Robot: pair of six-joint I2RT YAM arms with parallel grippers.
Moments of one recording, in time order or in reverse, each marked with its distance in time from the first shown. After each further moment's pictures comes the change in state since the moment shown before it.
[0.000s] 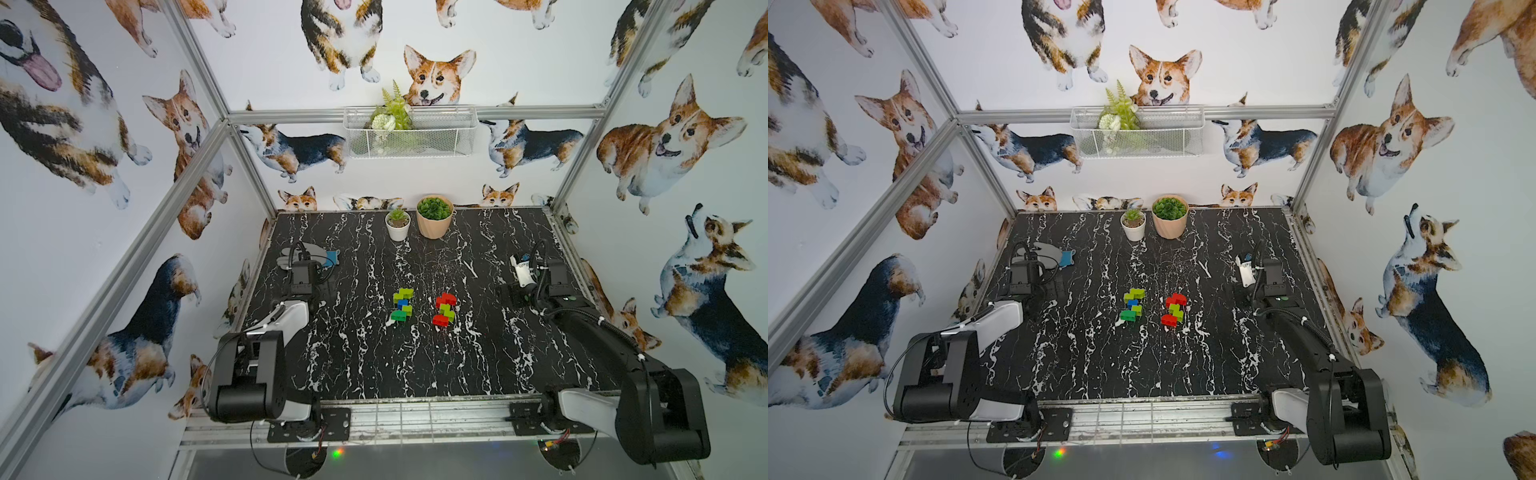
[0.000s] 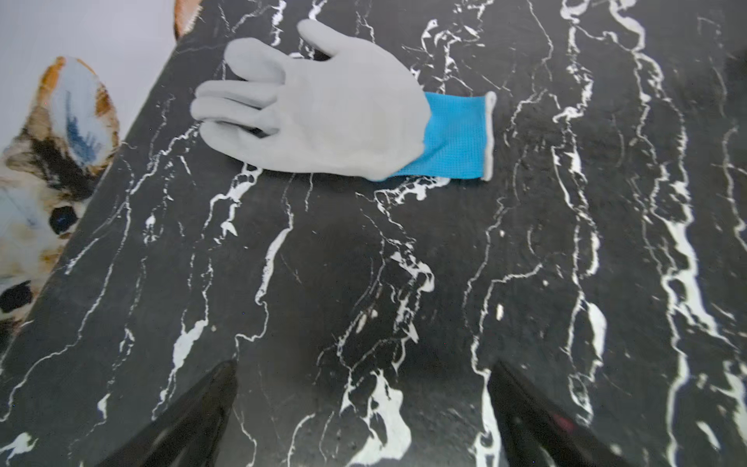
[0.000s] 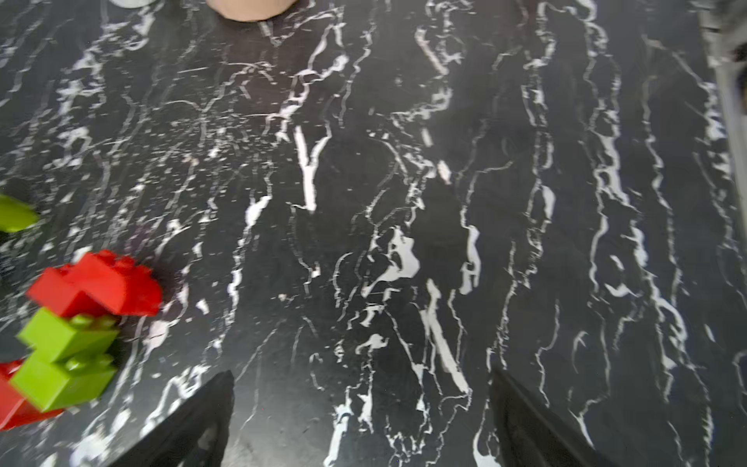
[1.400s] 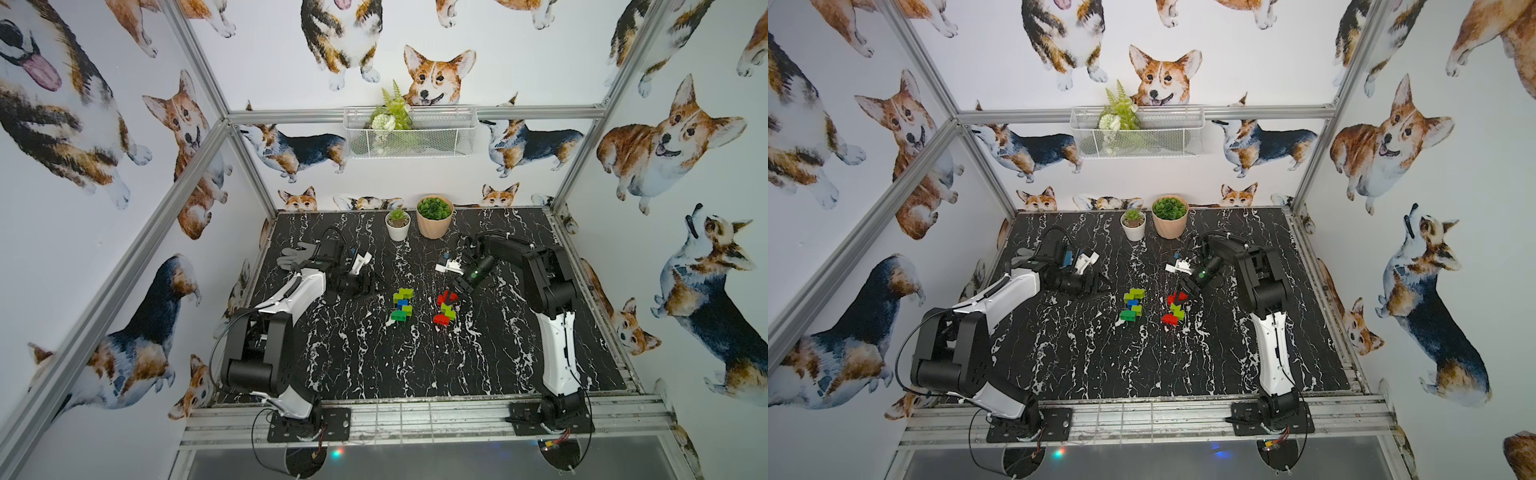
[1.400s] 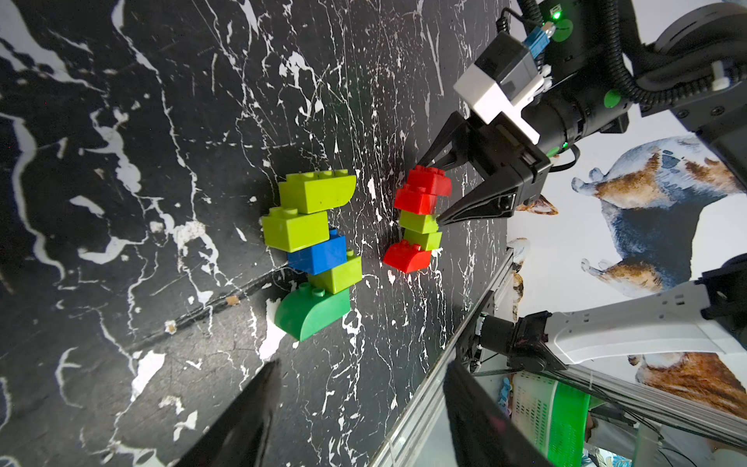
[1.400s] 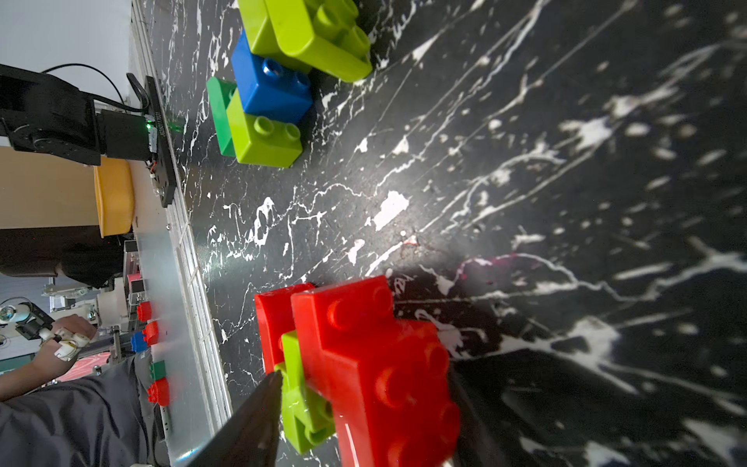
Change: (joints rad) left arm -0.177 0.146 0.395 -0.658 1.033 -0.127; right arm 0.235 1.081 1.068 -1.029 -0.659 -0.603
